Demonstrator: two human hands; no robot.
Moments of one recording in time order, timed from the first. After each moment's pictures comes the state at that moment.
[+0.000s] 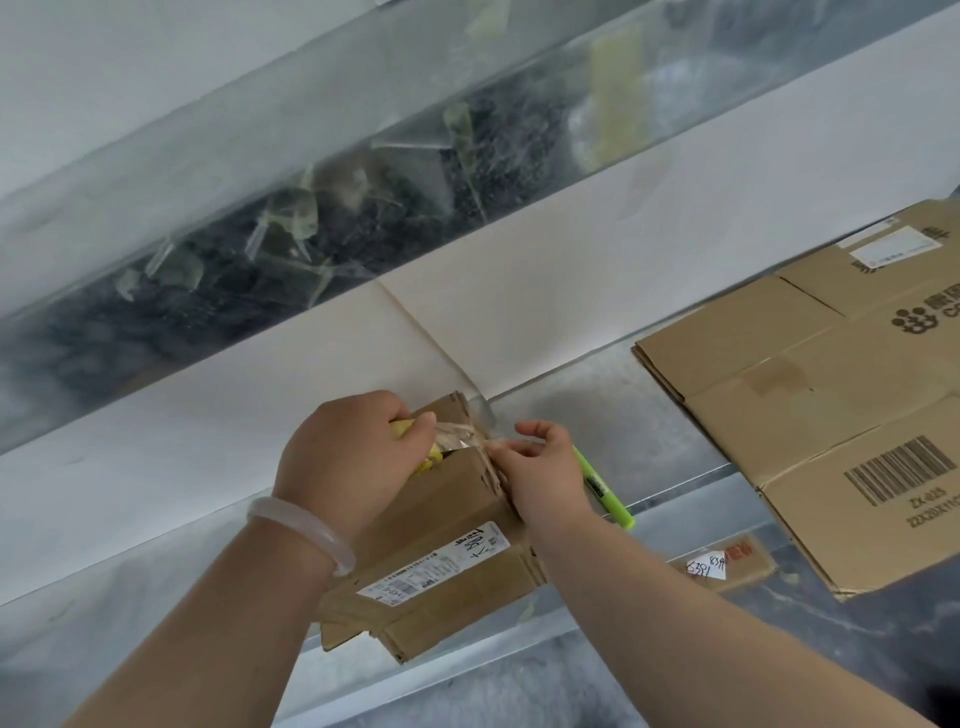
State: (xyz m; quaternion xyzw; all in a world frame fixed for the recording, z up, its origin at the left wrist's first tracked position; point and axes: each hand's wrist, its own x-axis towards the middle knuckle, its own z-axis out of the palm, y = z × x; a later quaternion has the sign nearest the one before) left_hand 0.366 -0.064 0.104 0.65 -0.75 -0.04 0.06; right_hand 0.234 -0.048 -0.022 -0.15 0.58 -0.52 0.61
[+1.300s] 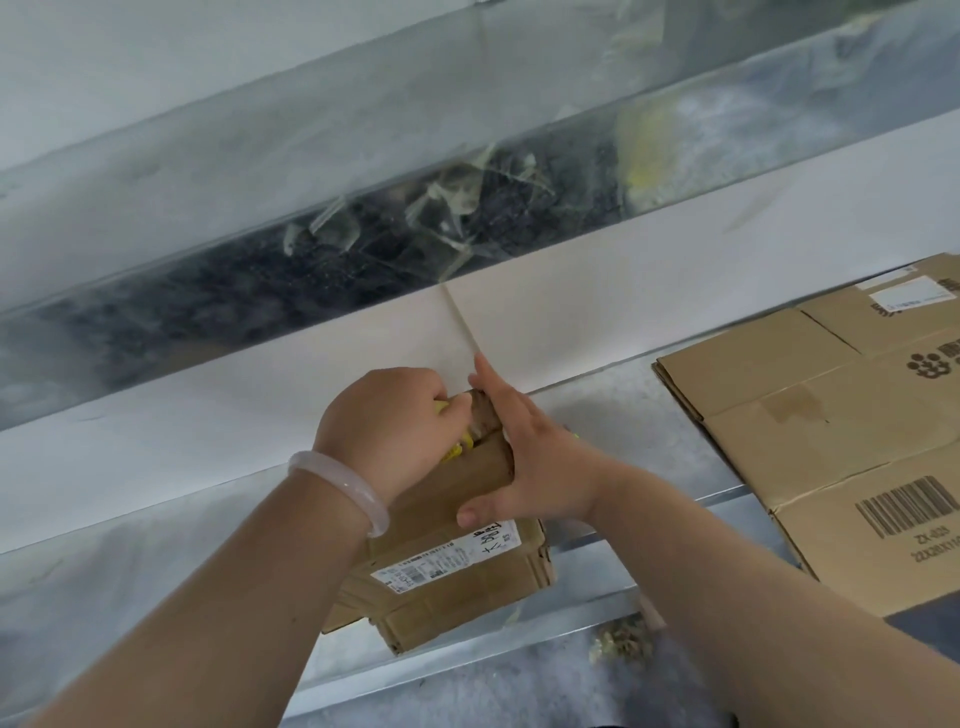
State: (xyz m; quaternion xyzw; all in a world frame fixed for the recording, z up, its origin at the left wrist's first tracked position) left_hand 0.368 -0.072 0.114 0.62 -0.79 -0.03 0.03; right_hand 0.214 -0.058 0.016 -0.72 0.48 -0.24 0.44
